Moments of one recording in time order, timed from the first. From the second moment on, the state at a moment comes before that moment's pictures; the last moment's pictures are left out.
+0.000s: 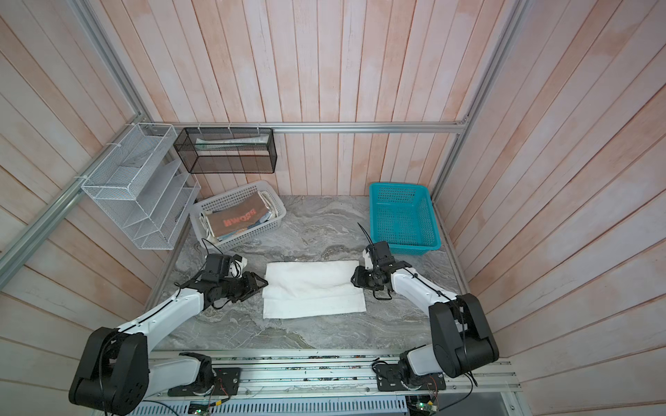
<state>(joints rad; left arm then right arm) -0.19 1.26 0.58 -0.28 0.54 -0.64 0.34 1.44 0.76 -0.42 -0.28 0.45</state>
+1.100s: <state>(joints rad) -0.19 1.30 0.55 -0.20 0.61 -0.52 0.31 1.40 0.87 -0.57 -0.34 0.38</state>
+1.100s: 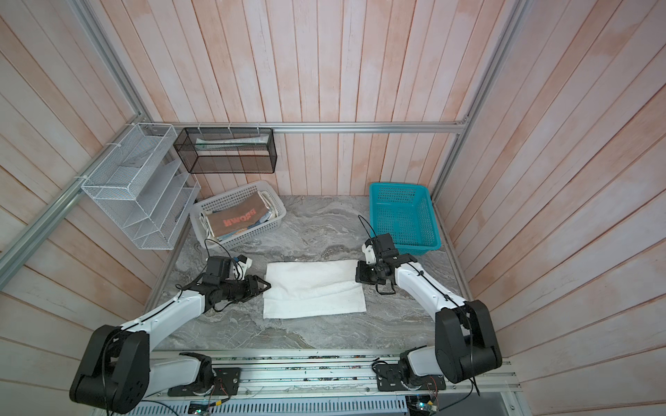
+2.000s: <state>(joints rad) -0.21 1.08 0.50 -0.45 0.63 -0.66 0.22 1.34 0.77 -0.75 -0.42 0.33</state>
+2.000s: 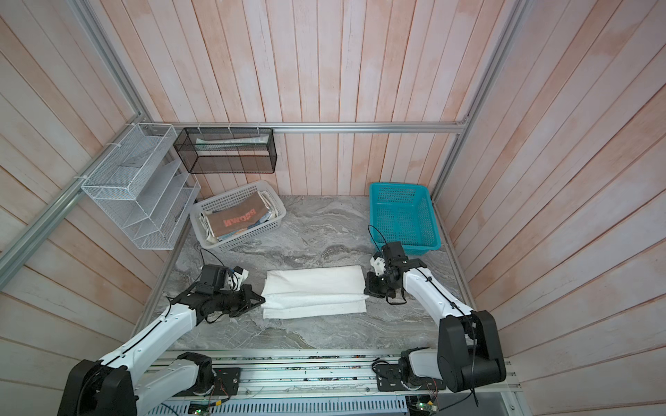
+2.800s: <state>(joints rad) -0.38 1.26 0.67 -0.45 0.46 -0.68 0.44 1.46 0.86 -0.69 -0.31 0.41</state>
